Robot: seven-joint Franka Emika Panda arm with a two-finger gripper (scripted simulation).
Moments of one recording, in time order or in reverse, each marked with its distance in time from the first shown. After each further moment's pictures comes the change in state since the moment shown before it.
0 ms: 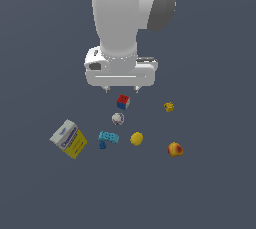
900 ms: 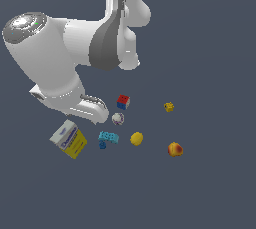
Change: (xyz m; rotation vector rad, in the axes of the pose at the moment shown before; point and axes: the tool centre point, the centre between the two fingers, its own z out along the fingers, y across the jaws) arm 0.085 0.133 0.041 0.019 0.047 0.296
